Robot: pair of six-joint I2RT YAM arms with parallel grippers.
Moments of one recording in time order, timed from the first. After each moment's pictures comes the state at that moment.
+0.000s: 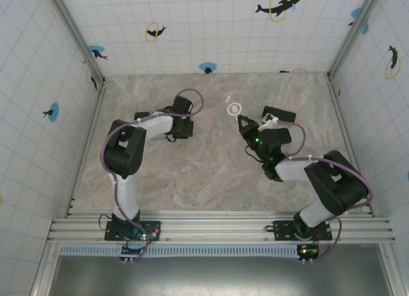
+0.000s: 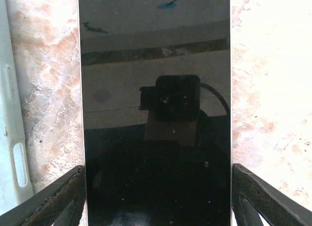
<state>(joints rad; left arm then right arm) -0.45 2.02 1.32 -0.46 -0.14 -0.28 0.59 1.55 0.49 0.99 0.13 1.25</state>
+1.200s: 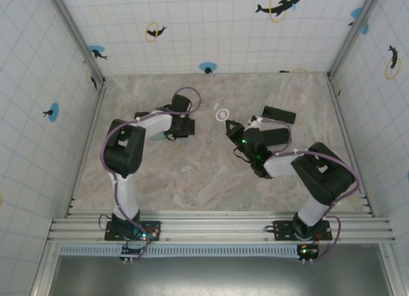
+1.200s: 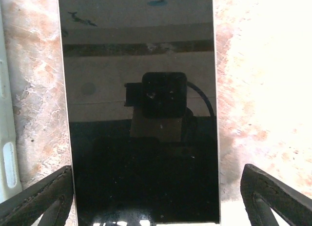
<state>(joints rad) -0.43 2.02 1.34 -0.48 -0.08 -0.34 0.70 1.69 0.61 0.88 0.20 1.19</state>
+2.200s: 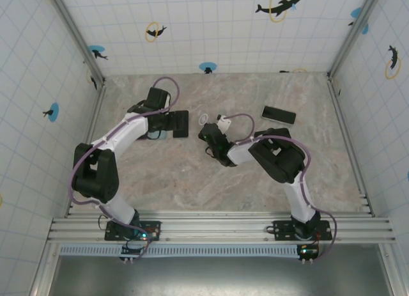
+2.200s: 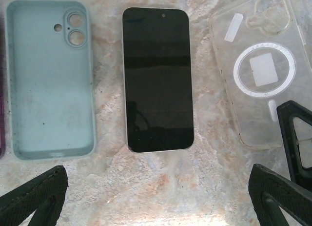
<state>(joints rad) -0.34 1.66 1.23 -0.61 0.06 -0.32 0.85 2.14 1.11 0.58 0.48 1.04</state>
